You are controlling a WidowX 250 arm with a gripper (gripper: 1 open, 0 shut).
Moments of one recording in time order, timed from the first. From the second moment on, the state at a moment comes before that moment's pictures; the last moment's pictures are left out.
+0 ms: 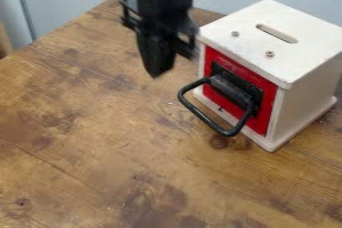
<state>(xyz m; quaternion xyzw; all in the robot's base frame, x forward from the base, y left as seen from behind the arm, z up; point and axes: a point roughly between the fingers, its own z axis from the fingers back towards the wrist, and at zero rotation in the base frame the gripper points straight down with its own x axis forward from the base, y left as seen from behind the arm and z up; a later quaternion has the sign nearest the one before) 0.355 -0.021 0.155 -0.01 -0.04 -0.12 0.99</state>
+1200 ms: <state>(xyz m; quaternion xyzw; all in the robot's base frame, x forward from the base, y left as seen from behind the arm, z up) 0.343 0.016 0.144 -0.01 -0.06 -0.16 0.99</state>
